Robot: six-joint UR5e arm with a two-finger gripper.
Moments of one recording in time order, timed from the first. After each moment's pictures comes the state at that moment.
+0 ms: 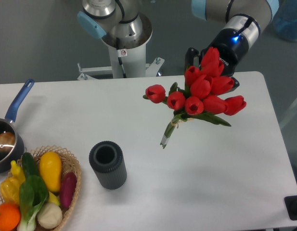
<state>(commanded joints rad) 2.90 -1.73 -1.73 -0.98 0.06 1.09</state>
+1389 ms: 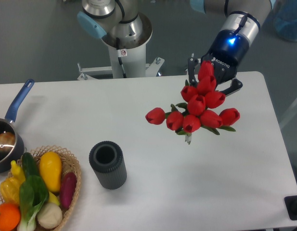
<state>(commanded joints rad) 2.89 -1.69 -1.71 -0.98 0.52 1.19</state>
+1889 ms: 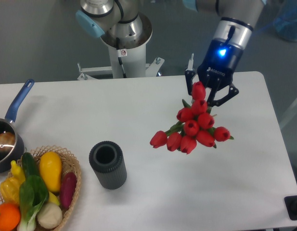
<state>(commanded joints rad) 2.78 -1.66 -1.73 -0.99 0.92 1.19</state>
